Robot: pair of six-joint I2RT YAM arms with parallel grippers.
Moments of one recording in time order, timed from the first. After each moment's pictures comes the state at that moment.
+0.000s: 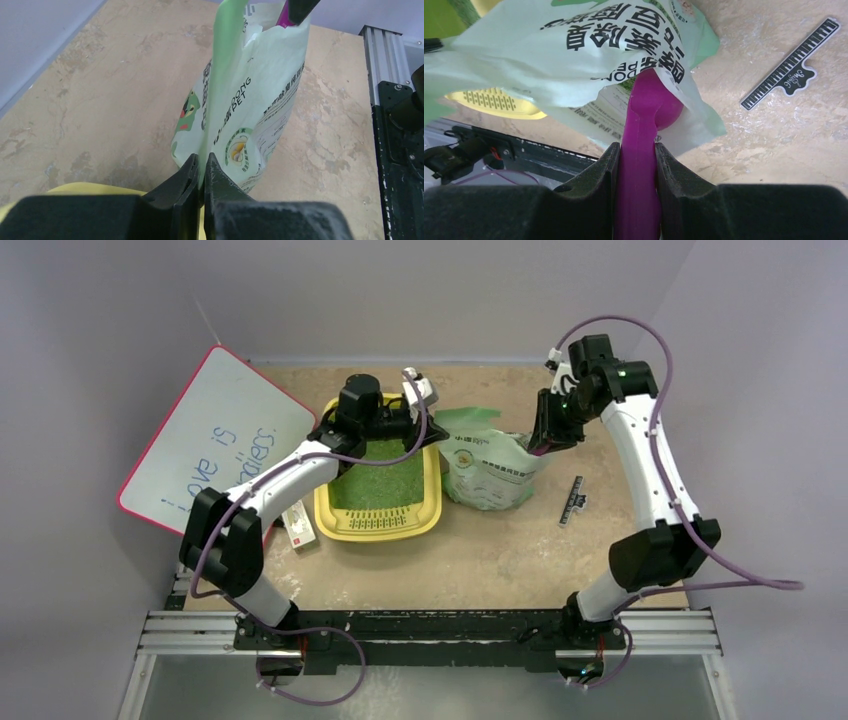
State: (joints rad) left arm -0.53 1.60 1.22 0.13 0.75 0.14; right arm 0.14 1.58 1.81 -1.38 -0.22 0.20
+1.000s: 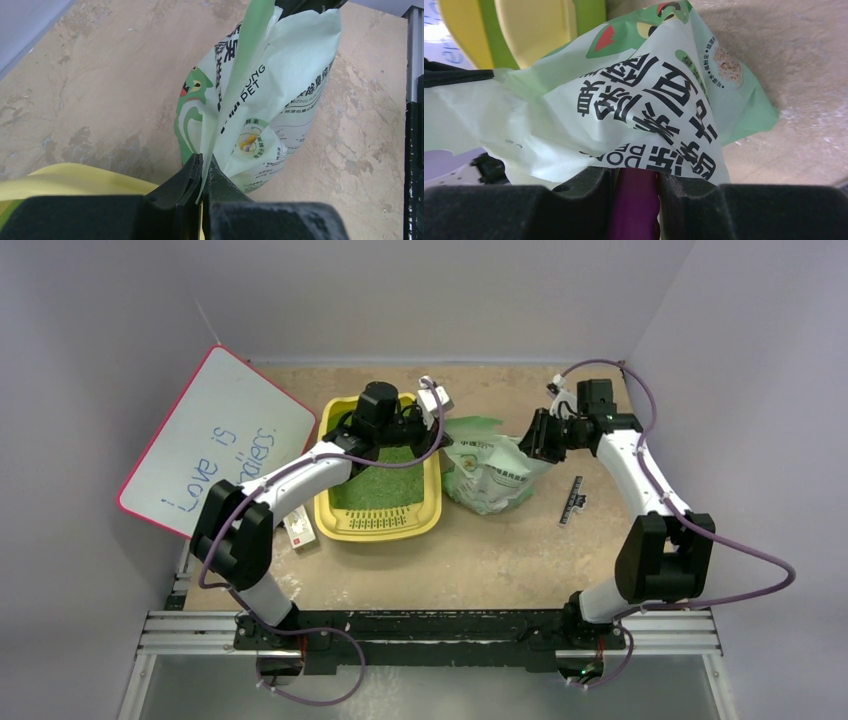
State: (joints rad) left arm -0.58 1.66 1.23 0.06 0.57 0.17; right arm 0.05 1.52 1.28 -0.77 -0.57 0.25
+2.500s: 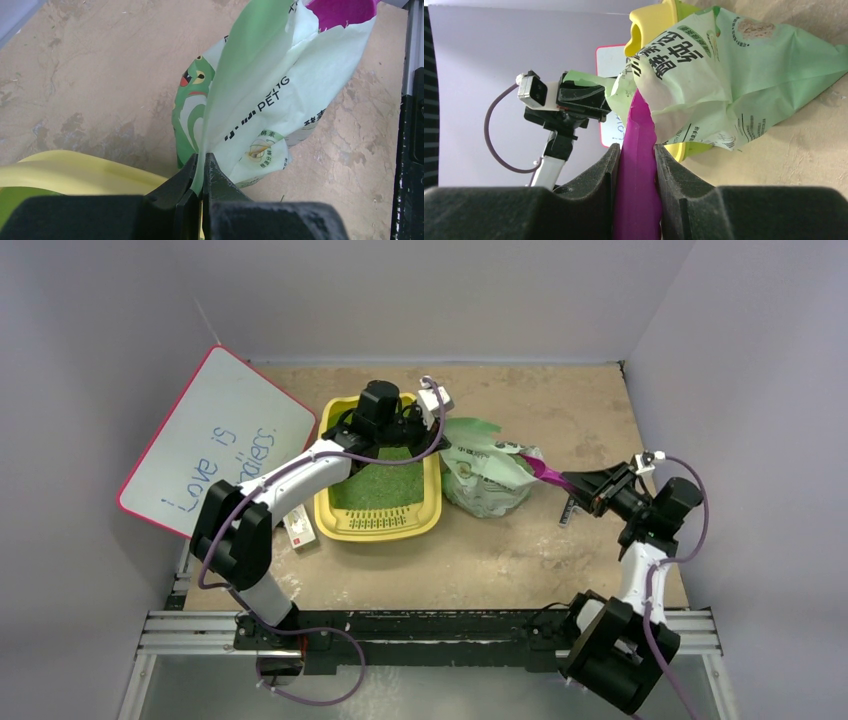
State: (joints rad) left arm -0.58 1.66 1.26 -0.02 0.56 0.17; right arm -0.60 0.96 0.43 0.19 -1.26 1.16
